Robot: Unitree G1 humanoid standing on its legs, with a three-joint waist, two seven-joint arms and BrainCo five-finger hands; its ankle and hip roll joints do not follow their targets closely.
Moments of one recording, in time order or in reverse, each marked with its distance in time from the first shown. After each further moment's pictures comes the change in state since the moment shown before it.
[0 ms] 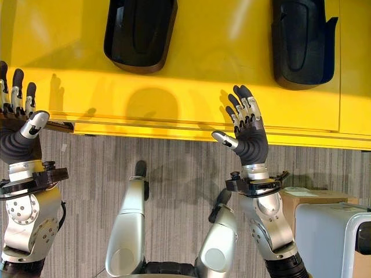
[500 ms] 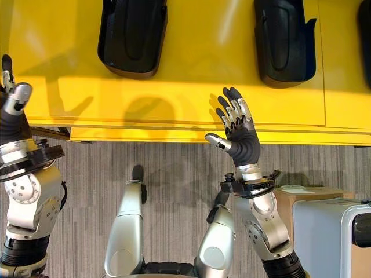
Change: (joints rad) left arm -0.200 0.003 -0.006 0.140 0.078 -0.007 0.111; right arm -0.012 0.003 0.060 0.003 0.040 0.003 0.027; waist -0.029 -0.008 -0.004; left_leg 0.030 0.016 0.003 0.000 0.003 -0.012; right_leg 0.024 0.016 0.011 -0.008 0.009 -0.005
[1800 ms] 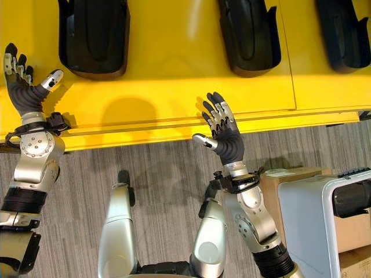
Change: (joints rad) left arm -0.347 0.192 -0.131 0.642 -0.024 0.081 0.031; right arm -0.044 0.039 0.060 0.090 0.020 0.020 0.021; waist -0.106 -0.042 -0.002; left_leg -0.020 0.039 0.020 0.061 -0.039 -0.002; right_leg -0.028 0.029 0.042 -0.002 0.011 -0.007
